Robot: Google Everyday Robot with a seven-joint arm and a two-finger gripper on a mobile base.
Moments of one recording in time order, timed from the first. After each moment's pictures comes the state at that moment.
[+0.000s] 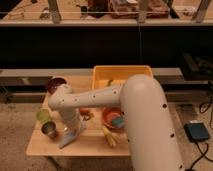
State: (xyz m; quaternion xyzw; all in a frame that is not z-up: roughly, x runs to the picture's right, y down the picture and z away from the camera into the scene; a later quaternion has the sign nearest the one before) arm -0.173 0.229 0.800 -0.32 -0.24 -0.64 0.66
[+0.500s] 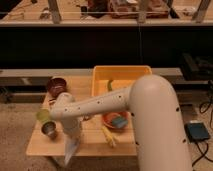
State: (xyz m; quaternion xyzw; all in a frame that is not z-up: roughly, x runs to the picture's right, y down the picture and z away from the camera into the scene) arm -0.143 0.260 0.778 -0.31 -0.25 -0.65 0.64
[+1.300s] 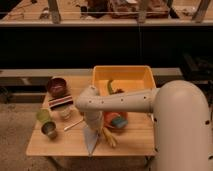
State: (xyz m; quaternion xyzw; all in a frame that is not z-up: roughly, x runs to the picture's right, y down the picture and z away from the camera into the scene) arm -0.044 0.212 0.818 -0.34 -0.20 -0.57 0.72
